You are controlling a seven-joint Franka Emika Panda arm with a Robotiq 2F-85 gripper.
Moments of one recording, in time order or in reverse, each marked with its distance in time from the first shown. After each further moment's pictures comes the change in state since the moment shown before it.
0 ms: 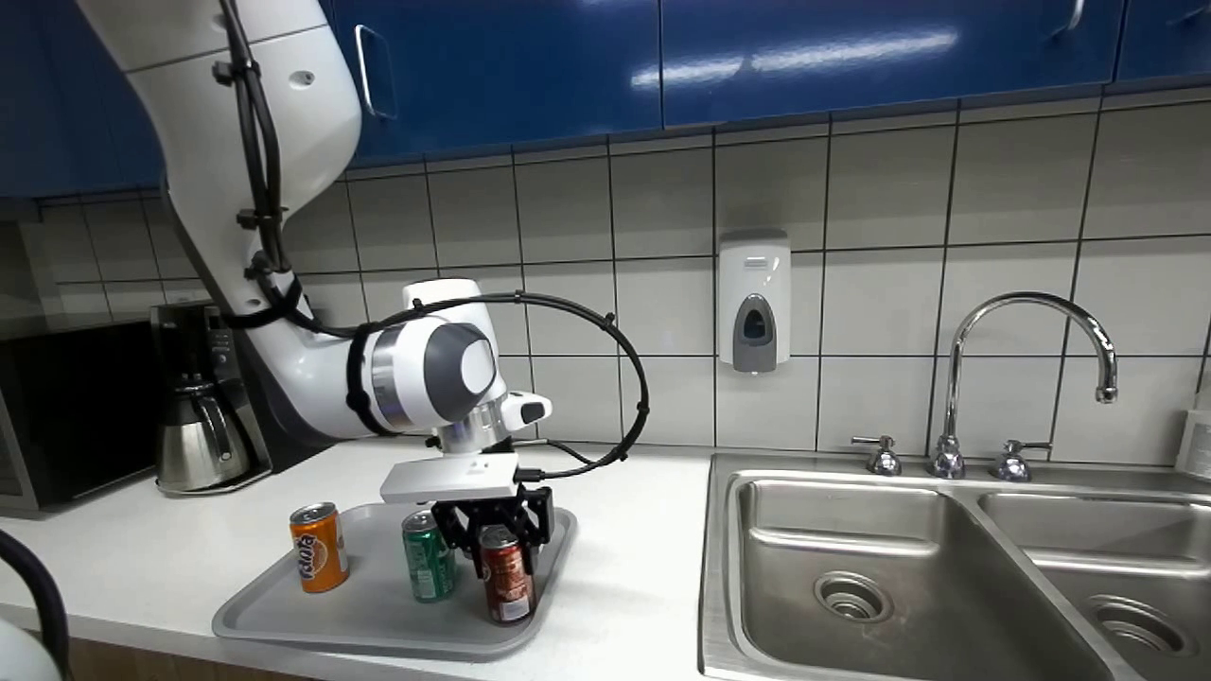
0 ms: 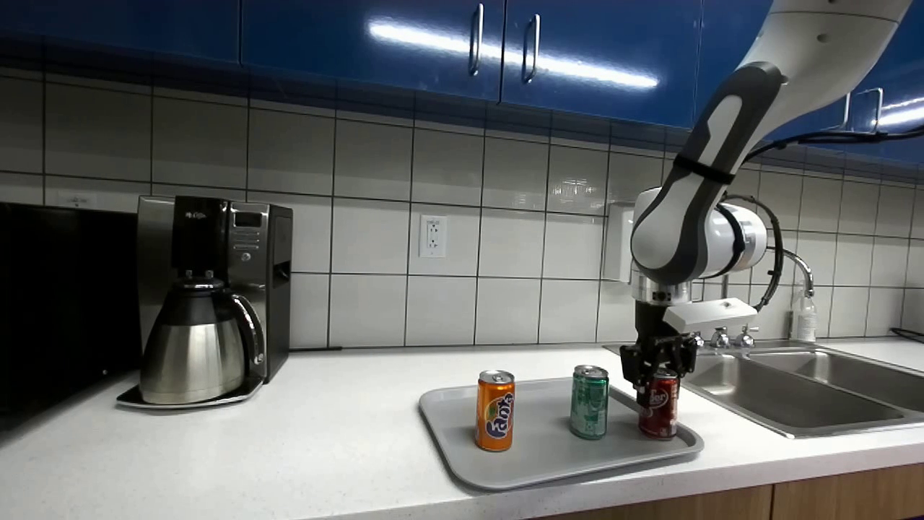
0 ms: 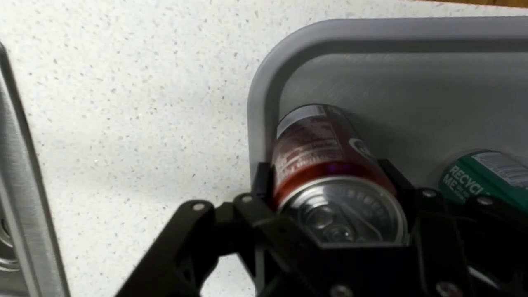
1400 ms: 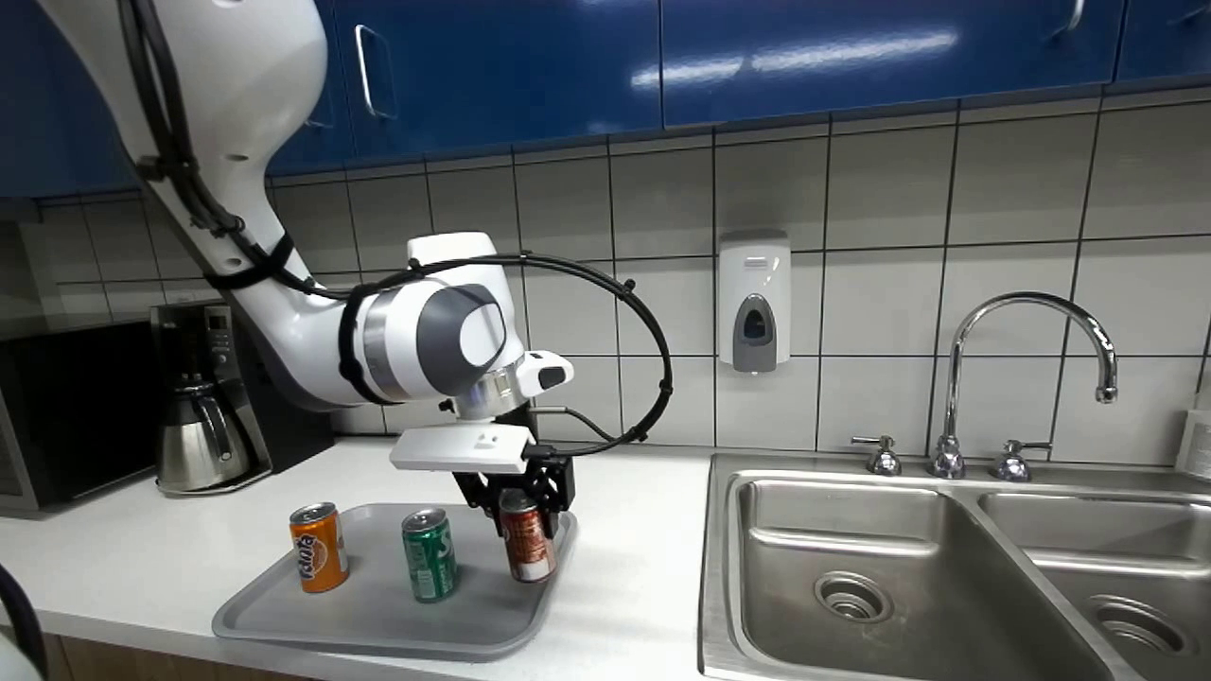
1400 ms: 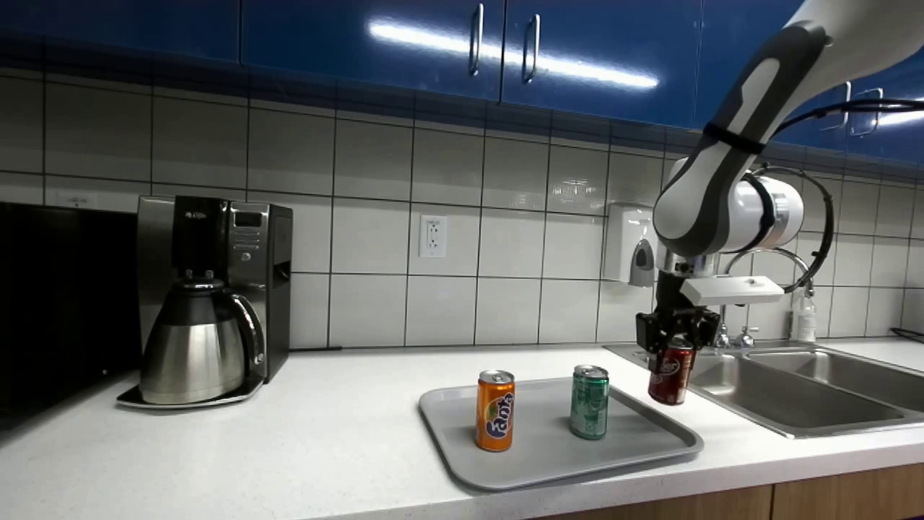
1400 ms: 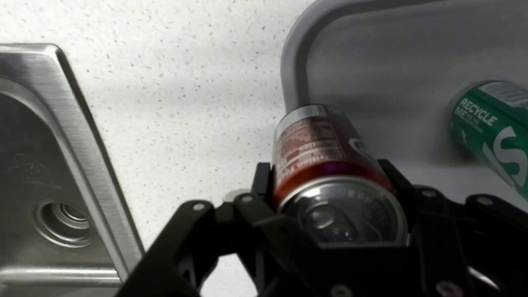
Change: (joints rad) arm -0.037 -0.151 -0.036 -0.061 0.068 0.039 0.000
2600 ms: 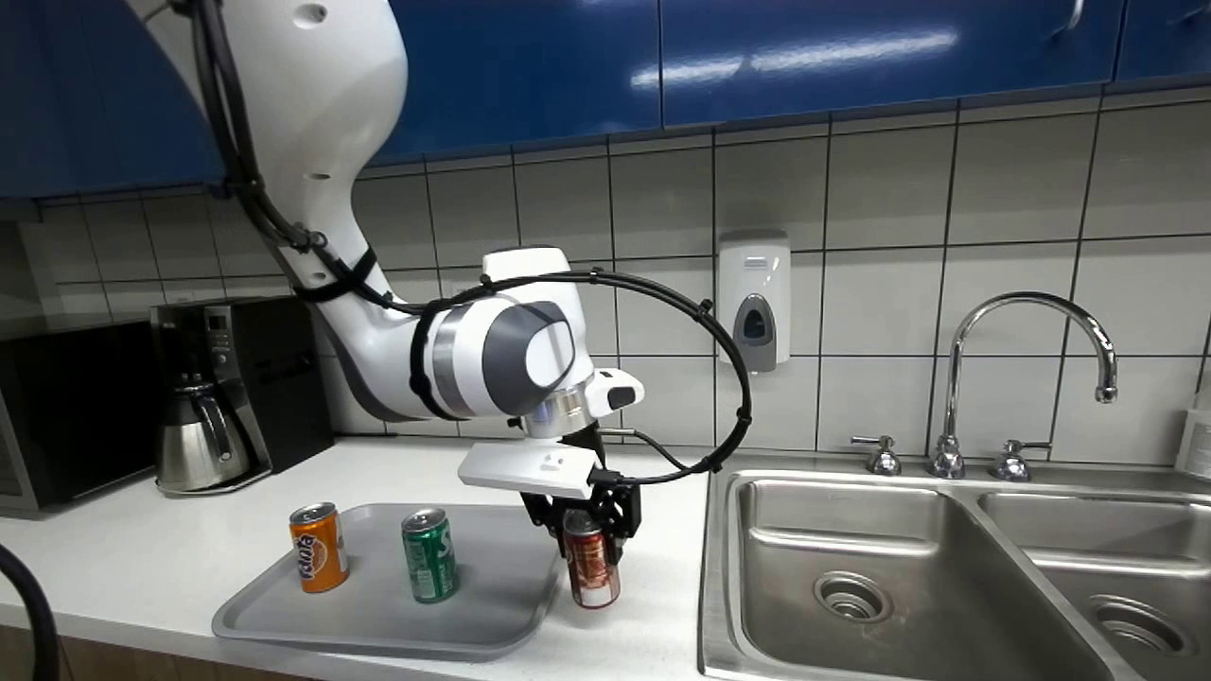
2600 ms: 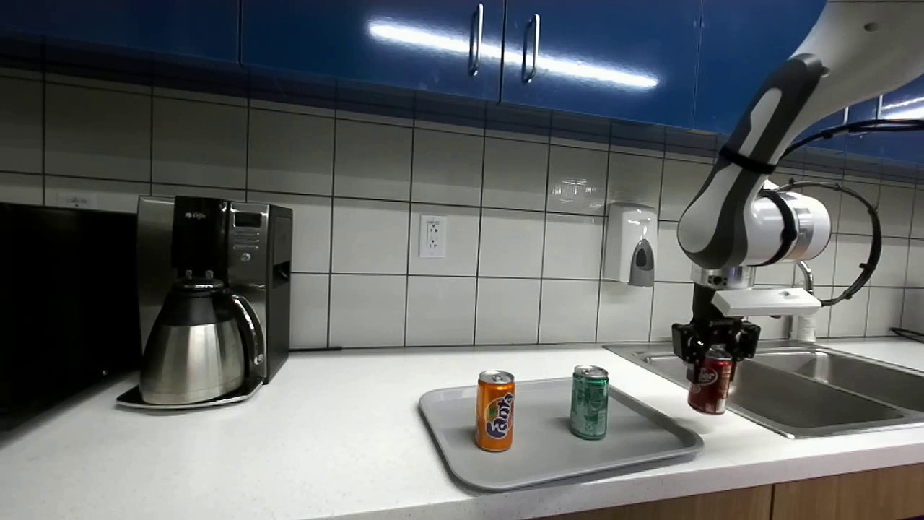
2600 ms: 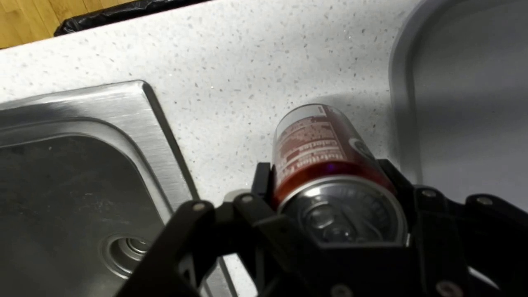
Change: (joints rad) arm -0.076 0.090 -0.088 0.053 0.001 0.011 -0.022
